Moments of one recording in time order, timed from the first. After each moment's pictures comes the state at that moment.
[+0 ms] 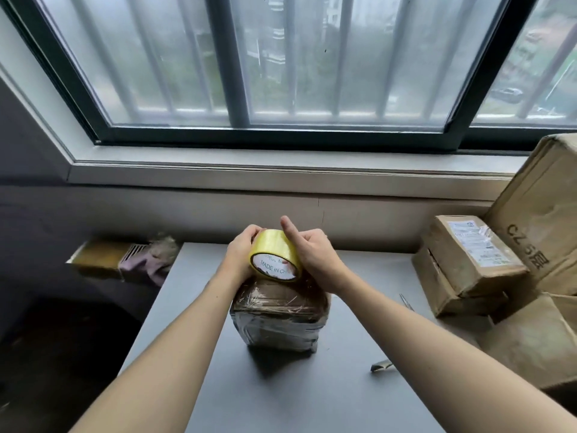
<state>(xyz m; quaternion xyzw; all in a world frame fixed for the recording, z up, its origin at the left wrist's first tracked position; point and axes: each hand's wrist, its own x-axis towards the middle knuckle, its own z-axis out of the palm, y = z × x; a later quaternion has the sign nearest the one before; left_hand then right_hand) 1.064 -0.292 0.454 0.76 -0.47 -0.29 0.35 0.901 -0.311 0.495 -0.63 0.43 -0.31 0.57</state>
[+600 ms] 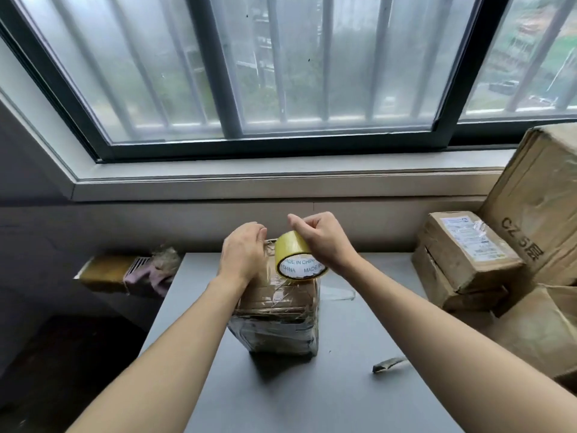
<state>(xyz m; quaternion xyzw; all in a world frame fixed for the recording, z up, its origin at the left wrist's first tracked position) 1.052 -0.295 0.466 0.76 -0.58 -0.06 0.29 0.874 -0.336 0.514 -0.71 0.40 -0.36 0.45</state>
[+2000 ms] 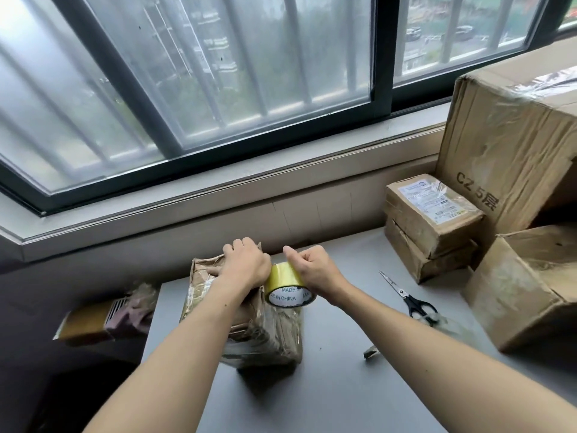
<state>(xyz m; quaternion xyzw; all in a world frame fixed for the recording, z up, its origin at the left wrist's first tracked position) 0.981 -0.340 0.469 0.81 -0.56 -0.13 -0.06 0.822 -0.329 0.438 -0.60 0.48 -0.37 0.53</state>
